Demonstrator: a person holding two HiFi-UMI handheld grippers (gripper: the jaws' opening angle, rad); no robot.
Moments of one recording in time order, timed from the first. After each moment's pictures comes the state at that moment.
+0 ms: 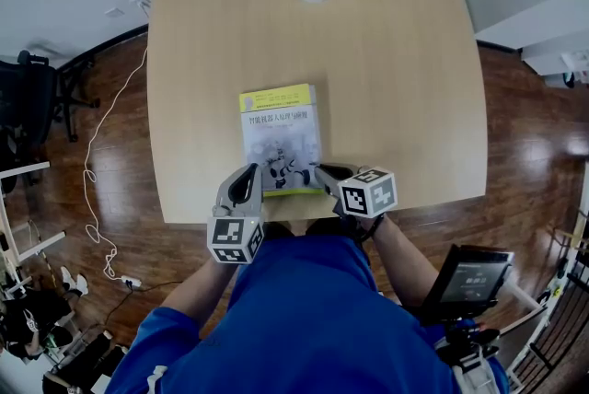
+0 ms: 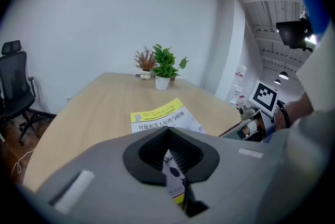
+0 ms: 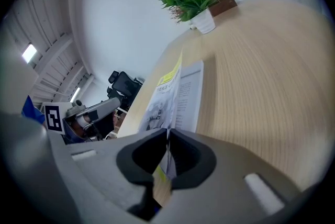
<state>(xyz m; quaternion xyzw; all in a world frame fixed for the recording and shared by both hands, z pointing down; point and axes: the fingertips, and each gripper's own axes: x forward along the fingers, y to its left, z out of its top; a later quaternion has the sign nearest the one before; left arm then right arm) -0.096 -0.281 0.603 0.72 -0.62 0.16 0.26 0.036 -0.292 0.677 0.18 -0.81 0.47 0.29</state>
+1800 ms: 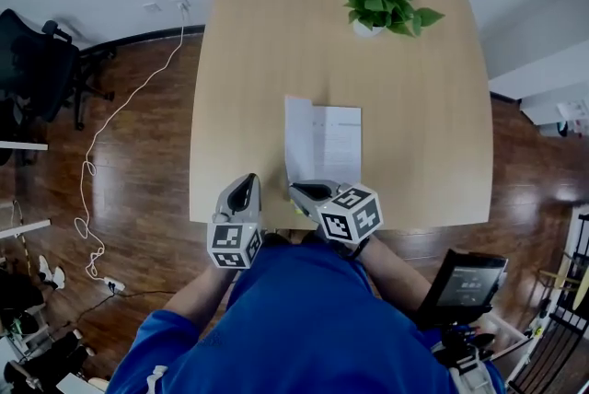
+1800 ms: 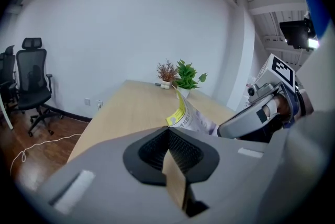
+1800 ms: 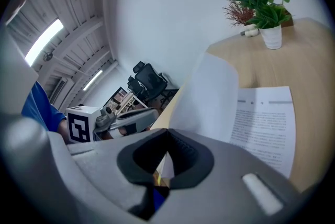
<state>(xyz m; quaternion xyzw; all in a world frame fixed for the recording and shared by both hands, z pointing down) -0.211 -0.222 0.575 0.69 -0.67 0.11 0.25 -0.125 -0.226 0.576 0.08 -0.88 0.38 0.28</state>
